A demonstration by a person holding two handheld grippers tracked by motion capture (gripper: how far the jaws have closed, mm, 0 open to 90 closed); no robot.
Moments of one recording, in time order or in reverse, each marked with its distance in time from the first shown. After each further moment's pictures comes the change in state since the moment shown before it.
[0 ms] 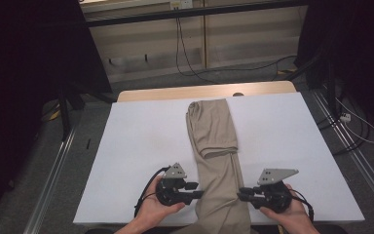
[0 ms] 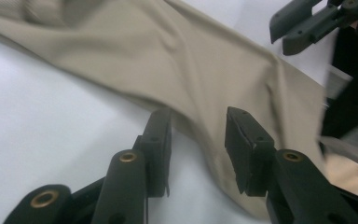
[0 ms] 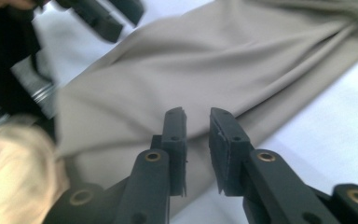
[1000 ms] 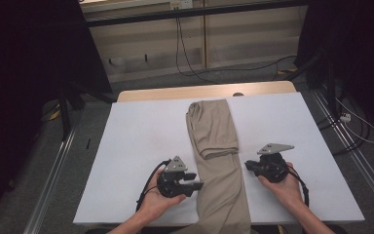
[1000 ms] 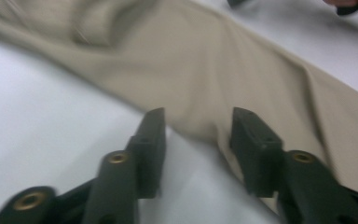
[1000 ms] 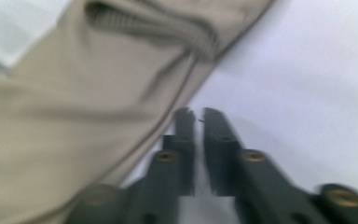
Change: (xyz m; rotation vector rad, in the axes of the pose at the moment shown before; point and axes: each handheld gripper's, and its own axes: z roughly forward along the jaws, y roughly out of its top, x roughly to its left) left arm 0.021 0.013 0.010 -0.010 0.071 0.049; right arm -0.064 0.021 0.021 0.008 -0.275 0.127
